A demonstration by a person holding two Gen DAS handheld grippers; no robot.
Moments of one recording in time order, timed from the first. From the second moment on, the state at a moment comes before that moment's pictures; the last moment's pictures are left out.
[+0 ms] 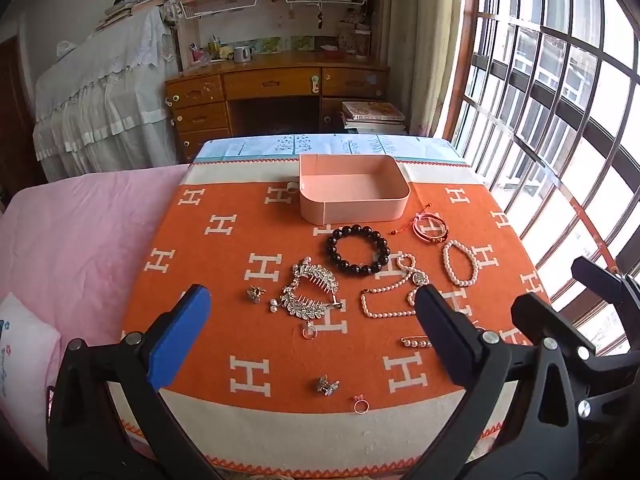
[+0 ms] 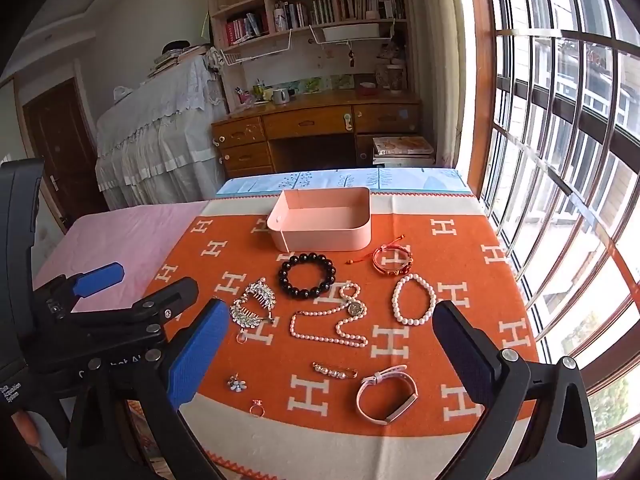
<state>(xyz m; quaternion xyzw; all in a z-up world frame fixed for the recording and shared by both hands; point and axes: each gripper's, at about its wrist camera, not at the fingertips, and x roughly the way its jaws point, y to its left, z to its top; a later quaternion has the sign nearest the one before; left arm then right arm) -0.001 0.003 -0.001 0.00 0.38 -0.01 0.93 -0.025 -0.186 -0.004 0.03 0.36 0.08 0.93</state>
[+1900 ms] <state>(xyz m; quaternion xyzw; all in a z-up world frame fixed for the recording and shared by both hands) -0.003 0.017 -0.004 0.02 0.37 -0.03 0.93 -0.022 -0.184 -0.016 0.08 0.39 0.07 0.92</state>
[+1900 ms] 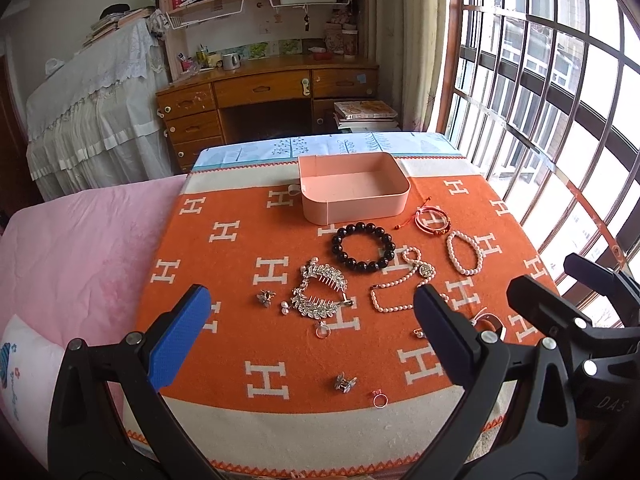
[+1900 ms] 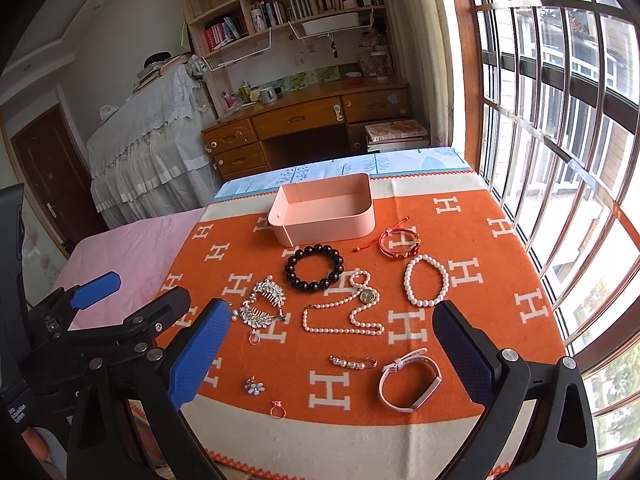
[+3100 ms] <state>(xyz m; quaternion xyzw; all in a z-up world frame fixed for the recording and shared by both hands) 0.065 0.011 0.010 0.03 0.39 -0.08 0.92 0.055 -0.236 -0.006 0.08 0.43 0.08 0.90</state>
